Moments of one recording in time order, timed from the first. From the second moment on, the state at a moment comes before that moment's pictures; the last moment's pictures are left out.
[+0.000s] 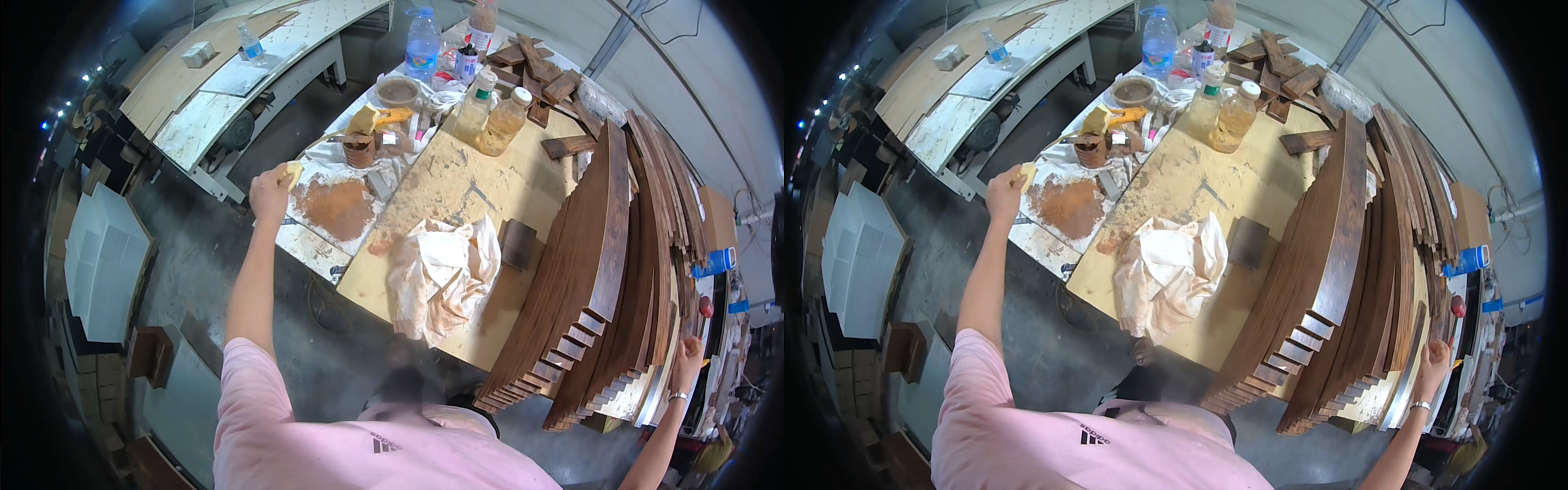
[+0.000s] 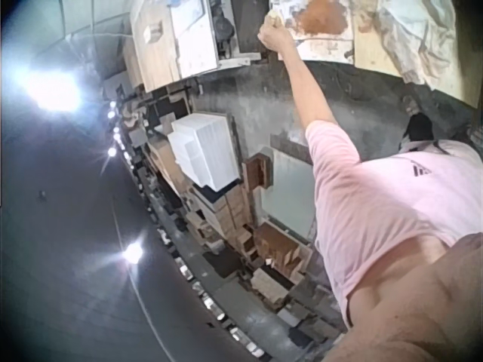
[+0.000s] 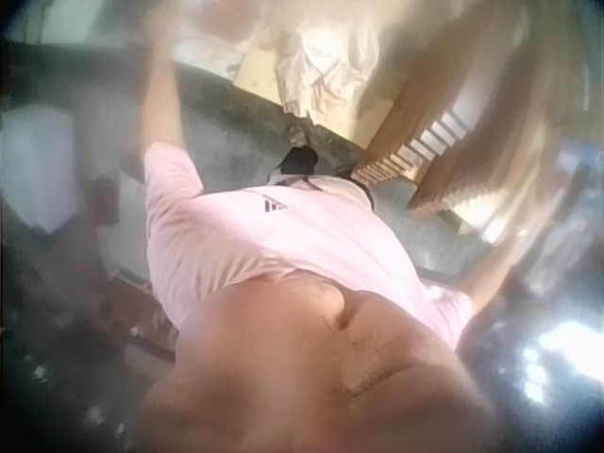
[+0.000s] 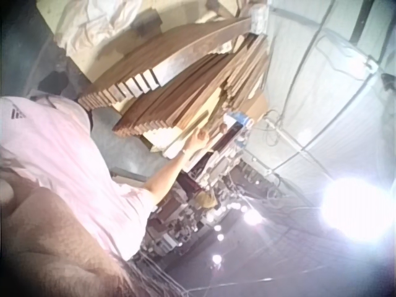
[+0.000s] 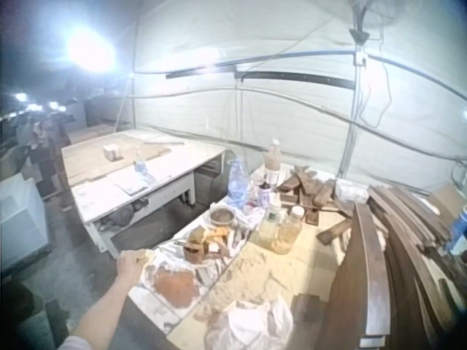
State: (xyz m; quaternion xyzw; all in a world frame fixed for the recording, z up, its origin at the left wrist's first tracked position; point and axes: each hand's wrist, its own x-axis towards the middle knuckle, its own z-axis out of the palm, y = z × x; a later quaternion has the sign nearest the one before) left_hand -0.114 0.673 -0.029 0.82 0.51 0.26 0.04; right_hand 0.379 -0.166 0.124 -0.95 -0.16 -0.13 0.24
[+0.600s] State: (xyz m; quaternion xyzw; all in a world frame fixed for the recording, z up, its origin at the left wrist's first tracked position) left_hand -0.098 0.664 -0.026 0.77 0.56 0.26 0.15; right_hand 0.365 -0.188 0.123 -0.95 -0.20 -0.17 0.18
